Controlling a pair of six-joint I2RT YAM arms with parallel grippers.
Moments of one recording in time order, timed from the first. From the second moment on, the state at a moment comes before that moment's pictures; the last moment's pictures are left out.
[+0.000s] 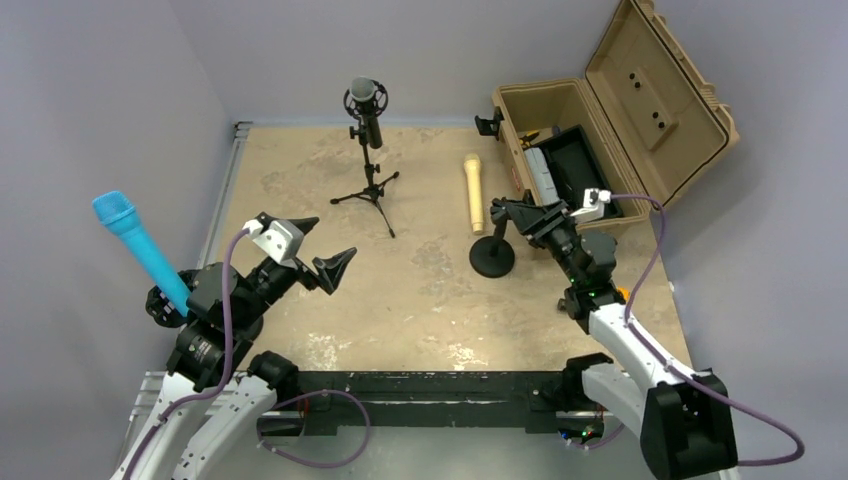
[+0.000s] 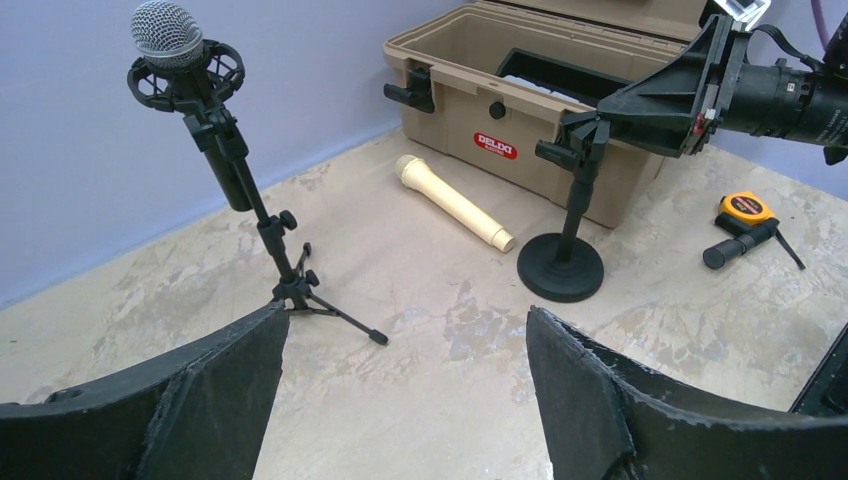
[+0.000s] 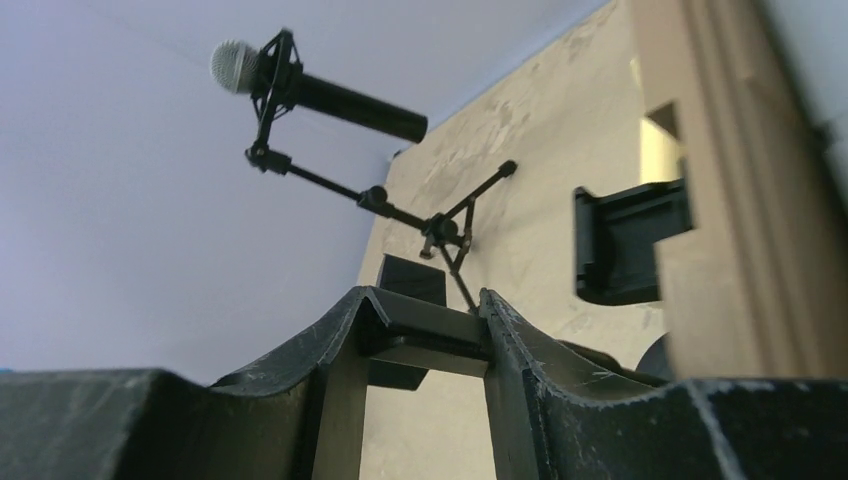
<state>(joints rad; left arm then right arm) -0.47 0.43 0.75 -0.28 0.21 0.03 0.22 0.96 0.39 0.60 -0.20 0.98</state>
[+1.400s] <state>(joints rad) -0.47 0.43 0.76 -0.28 0.24 0.03 0.04 0.71 0.70 0.26 -0.13 0.69</state>
